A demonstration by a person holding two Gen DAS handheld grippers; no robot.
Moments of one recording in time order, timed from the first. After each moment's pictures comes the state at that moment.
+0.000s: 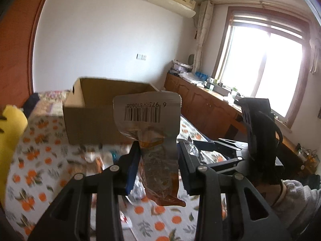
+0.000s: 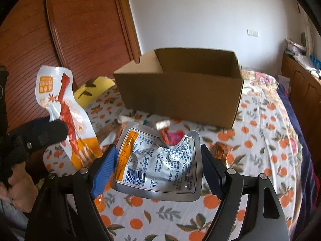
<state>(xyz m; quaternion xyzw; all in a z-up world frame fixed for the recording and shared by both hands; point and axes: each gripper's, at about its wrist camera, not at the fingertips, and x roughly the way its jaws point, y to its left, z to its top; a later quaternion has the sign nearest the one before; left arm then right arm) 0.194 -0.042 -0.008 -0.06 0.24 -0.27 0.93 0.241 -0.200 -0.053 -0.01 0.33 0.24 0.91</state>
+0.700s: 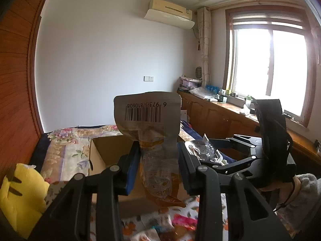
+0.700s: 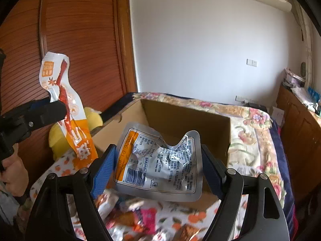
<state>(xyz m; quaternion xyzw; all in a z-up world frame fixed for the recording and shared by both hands) 0.331 -0.027 0.071 0.00 0.18 -0.24 0.95 0.354 -0.188 0.043 -0.05 0.26 0.22 0.94</state>
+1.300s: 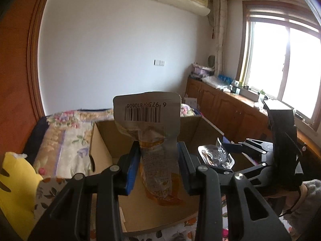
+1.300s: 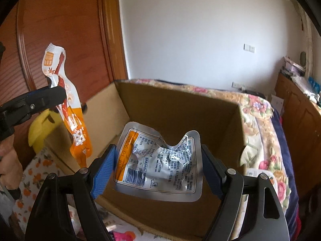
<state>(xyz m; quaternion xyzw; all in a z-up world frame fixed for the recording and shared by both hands) 0.421 -0.020 -0.002 -0.02 0.24 -0.21 0.95 0.446 -0.179 -0.026 -0.05 0.31 0.19 0.93</state>
